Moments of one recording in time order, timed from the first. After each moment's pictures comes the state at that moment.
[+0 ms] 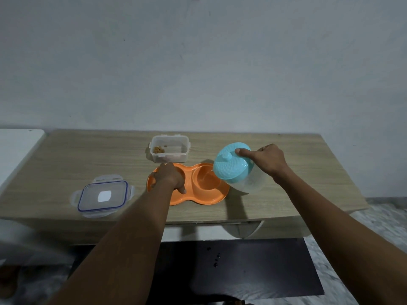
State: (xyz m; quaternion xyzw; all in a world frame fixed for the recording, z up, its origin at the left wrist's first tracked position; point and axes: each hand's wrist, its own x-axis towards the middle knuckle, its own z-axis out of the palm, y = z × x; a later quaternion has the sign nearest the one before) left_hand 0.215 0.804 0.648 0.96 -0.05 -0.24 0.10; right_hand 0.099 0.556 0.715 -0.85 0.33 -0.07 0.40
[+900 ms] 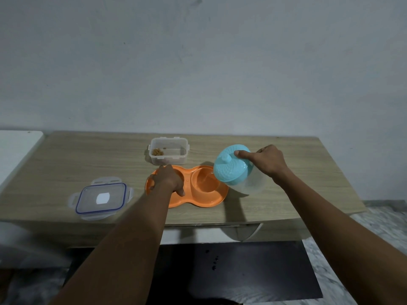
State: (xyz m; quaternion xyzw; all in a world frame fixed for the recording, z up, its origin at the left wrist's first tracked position) left_hand 0.220 0.803 0.641 0.96 -0.04 -0.25 0.11; right_hand 0.101 0.553 0.721 -0.86 0.32 -0.05 0.39
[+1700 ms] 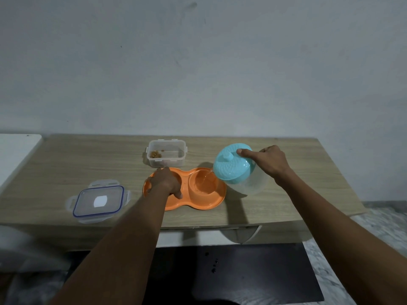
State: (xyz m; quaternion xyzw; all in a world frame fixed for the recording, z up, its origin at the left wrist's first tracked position) left_hand 0.216 0.804 0.650 0.96 -0.05 -0.24 0.09; right_hand 0.097 0.540 0.722 -0.83 0.33 -0.08 0.44
